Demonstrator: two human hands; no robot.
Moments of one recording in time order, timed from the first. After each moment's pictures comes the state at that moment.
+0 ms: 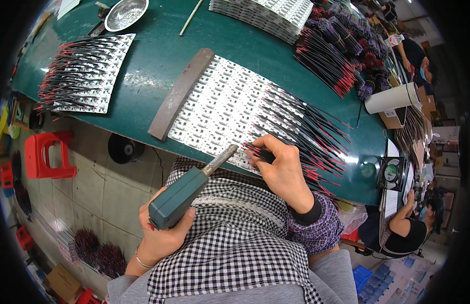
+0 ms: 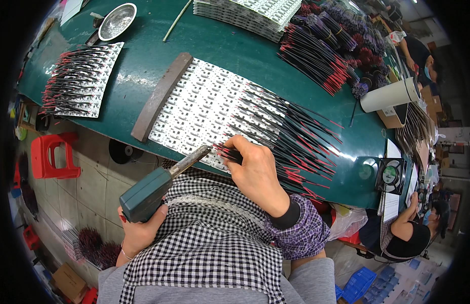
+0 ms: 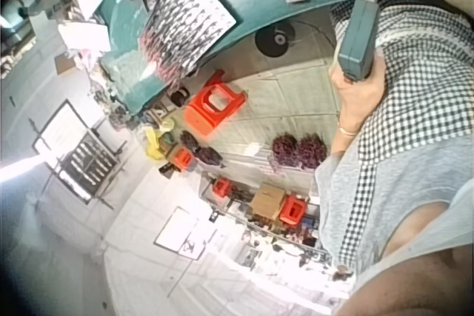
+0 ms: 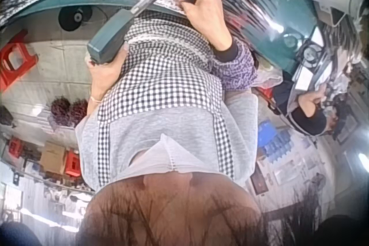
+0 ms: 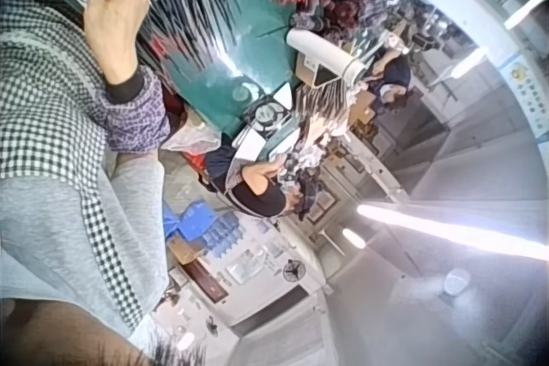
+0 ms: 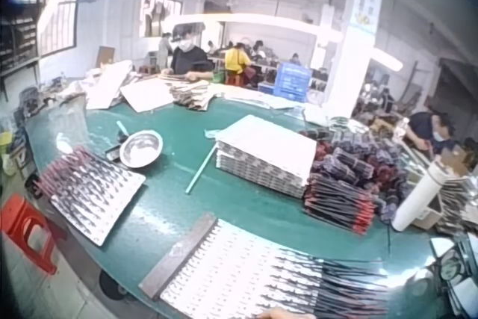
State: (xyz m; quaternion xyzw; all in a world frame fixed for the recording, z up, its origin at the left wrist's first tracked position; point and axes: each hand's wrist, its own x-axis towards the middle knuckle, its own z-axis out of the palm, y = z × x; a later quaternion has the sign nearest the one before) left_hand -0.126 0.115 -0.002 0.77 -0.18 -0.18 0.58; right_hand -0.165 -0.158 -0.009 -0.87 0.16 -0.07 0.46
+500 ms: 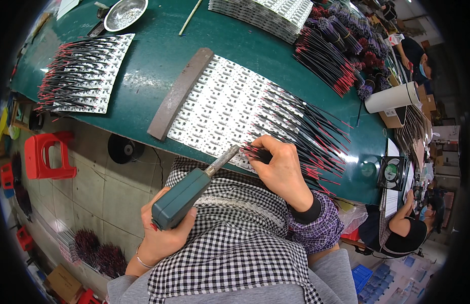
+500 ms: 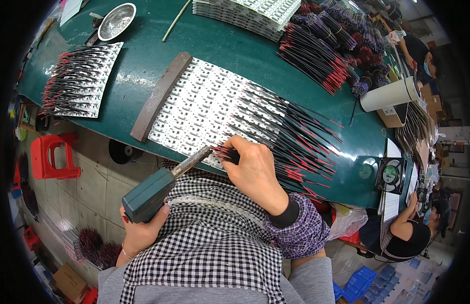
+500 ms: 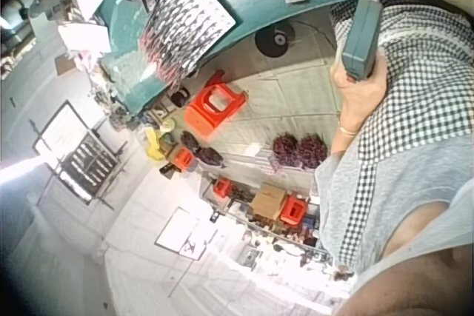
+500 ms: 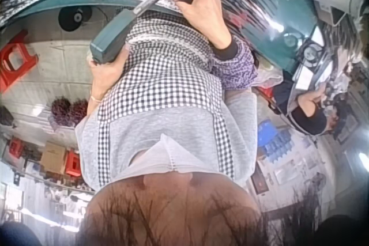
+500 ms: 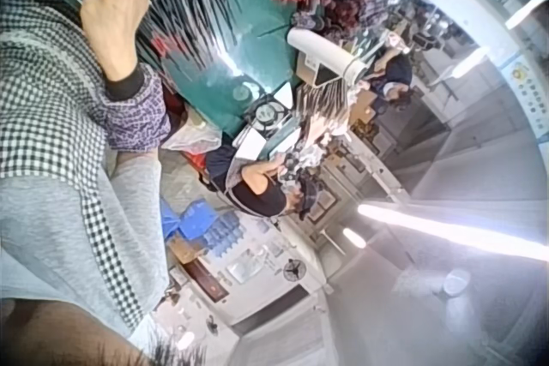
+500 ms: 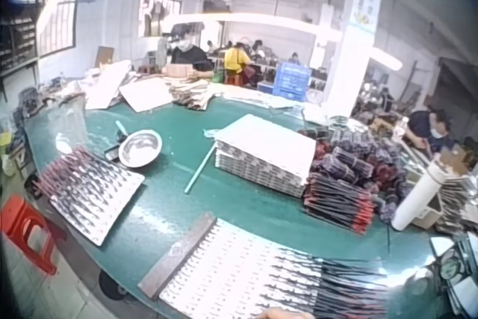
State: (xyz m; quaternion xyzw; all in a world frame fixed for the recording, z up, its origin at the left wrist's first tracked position) left_hand -0.125 0.109 0.003 0.77 -0.18 -0.20 0.59; right_hand -0.160 -0.157 -0.003 -0.89 0.18 -0.03 0.41
